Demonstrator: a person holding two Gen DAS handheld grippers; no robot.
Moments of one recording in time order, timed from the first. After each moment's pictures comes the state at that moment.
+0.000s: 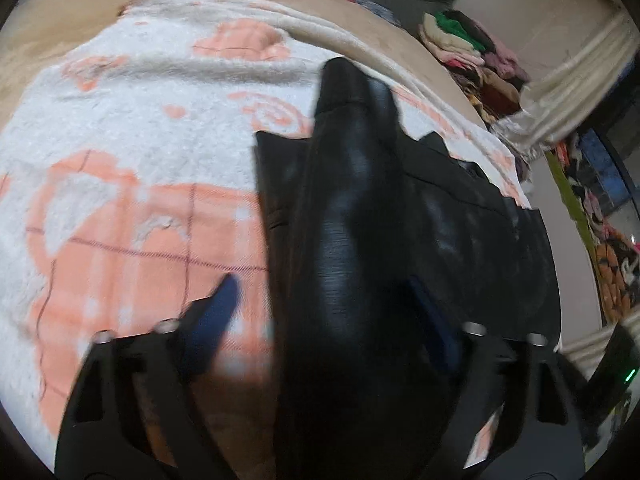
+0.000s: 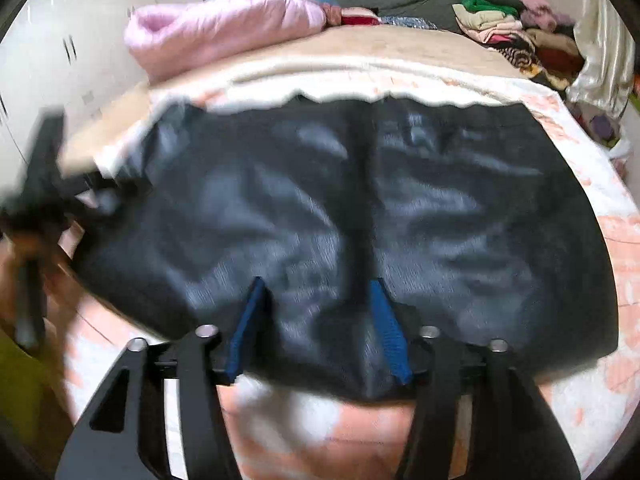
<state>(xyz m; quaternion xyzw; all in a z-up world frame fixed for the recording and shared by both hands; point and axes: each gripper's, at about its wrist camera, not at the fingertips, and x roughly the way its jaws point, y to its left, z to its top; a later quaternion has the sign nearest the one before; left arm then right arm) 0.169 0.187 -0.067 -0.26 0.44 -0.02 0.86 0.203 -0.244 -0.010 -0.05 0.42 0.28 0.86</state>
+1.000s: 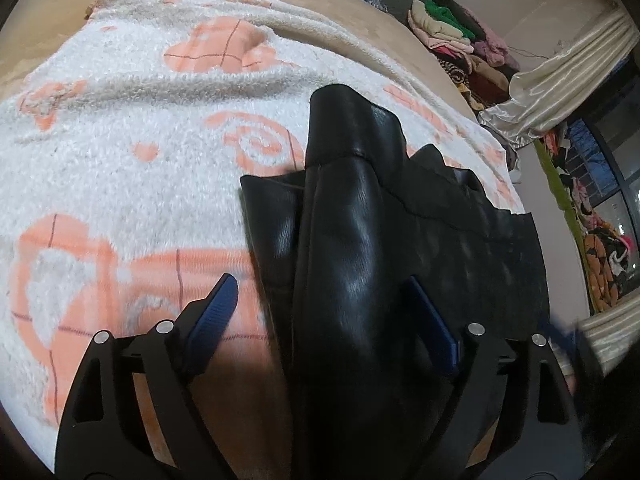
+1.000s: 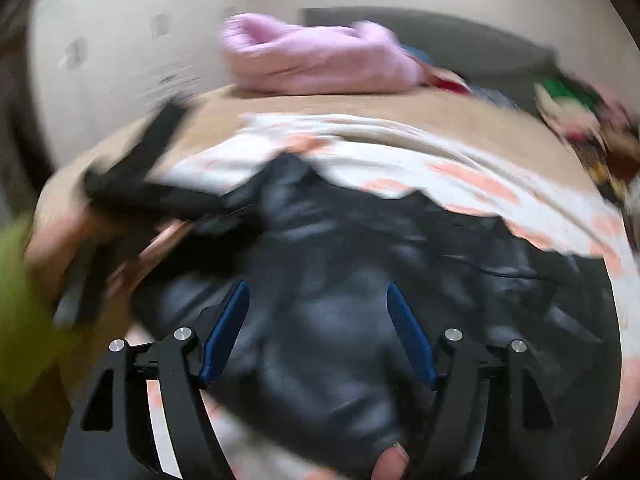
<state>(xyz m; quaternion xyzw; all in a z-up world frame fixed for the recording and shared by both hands) 0.202 0.211 -0.063 -0.27 0.47 -0.05 0.84 0.173 -0.154 0.026 -0.16 0.31 0.41 0.84</state>
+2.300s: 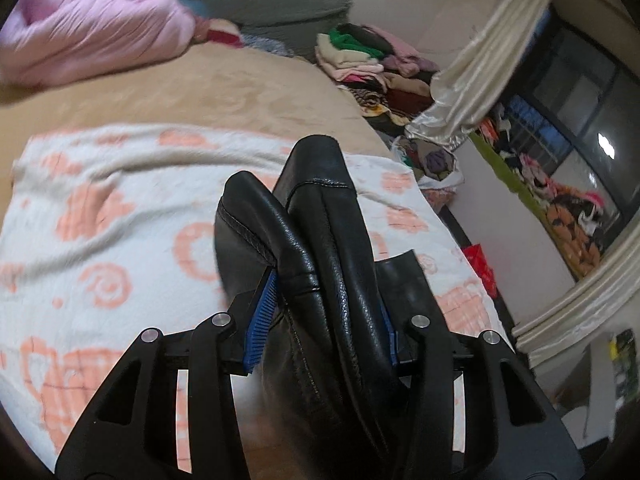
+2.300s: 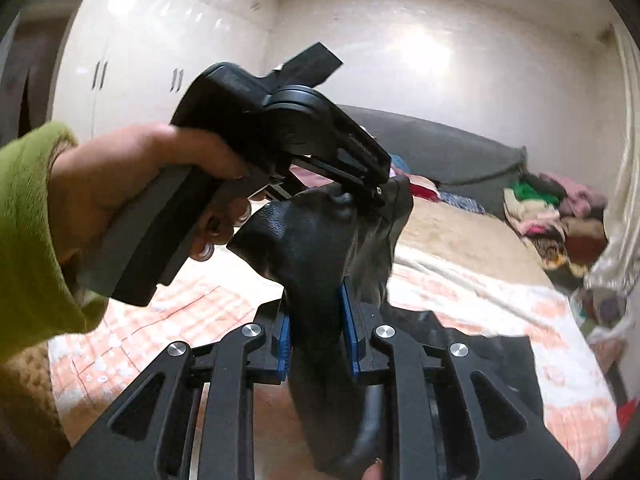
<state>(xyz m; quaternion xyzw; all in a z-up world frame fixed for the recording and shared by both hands) 0.224 0.066 0.103 -0.18 0.37 -0.13 0.90 0.137 -0.231 0.104 -0.13 0.13 0.38 0.90</state>
